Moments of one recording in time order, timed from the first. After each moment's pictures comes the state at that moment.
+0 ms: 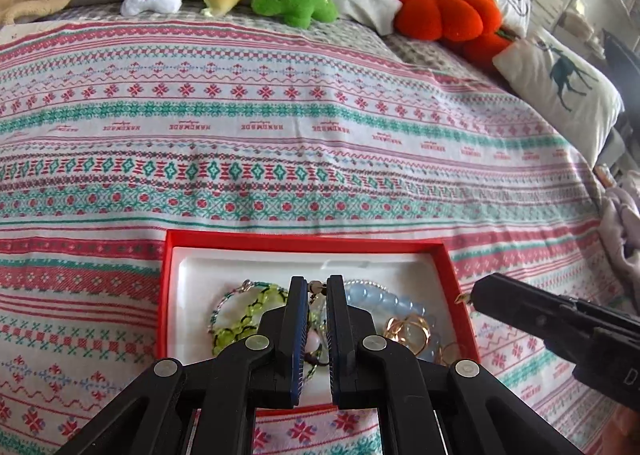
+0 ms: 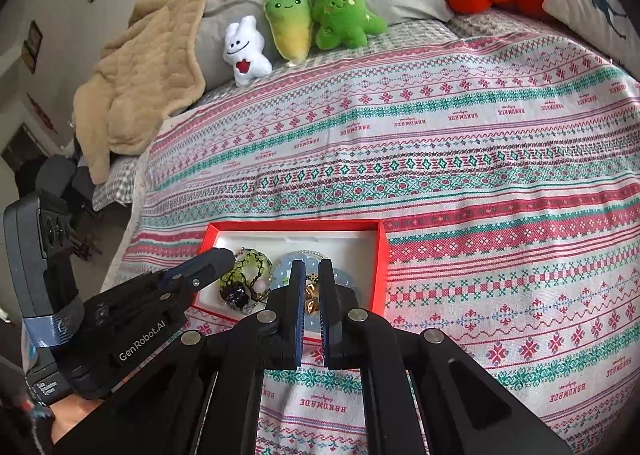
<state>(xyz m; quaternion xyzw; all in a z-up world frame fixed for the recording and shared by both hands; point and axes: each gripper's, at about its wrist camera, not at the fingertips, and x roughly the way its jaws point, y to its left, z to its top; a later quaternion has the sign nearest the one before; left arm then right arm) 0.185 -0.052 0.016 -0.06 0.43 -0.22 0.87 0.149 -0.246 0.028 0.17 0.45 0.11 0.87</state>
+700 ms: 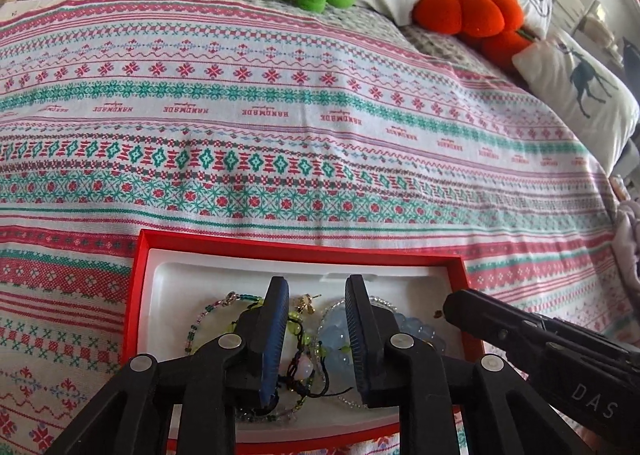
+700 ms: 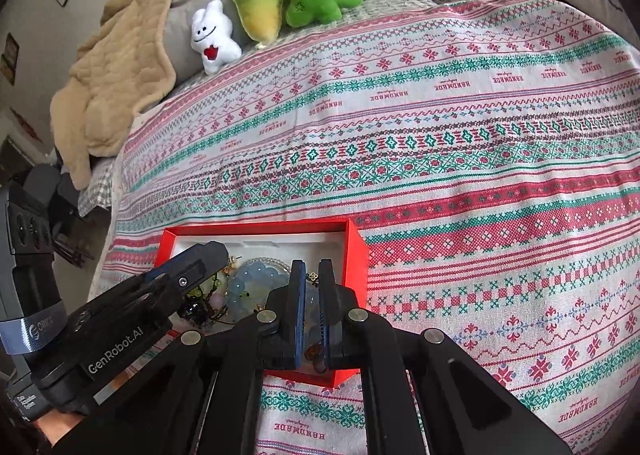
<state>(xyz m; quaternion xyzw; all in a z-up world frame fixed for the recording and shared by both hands) 0.198 -0.065 0.005 -0.07 0.45 -0.19 0.87 0.179 -0.256 -0.007 0.18 0.48 0.09 0.85</state>
